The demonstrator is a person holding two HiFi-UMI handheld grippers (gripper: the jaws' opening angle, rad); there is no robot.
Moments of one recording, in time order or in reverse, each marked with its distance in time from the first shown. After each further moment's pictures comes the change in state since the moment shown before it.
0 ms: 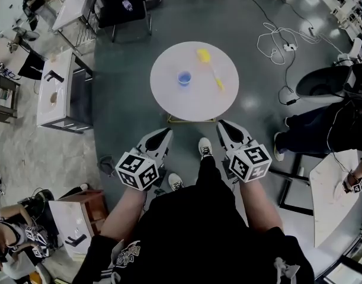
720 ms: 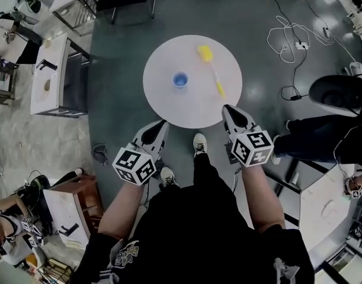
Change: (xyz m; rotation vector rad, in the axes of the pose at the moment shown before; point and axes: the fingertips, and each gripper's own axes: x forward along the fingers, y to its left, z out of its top) left arm 0.086 0.057 0.006 -0.047 -0.032 0.103; right arm 0.089 -0.119 0.012 -0.013 0.094 -0.018
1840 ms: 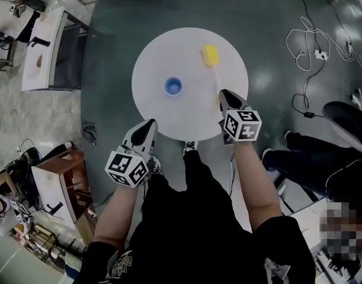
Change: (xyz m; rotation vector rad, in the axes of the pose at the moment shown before) left arm 0.079 0.062 -0.032 -0.087 0.033 0.245; right arm 0.162 -0.140 -0.061 0.014 0.241 0.011
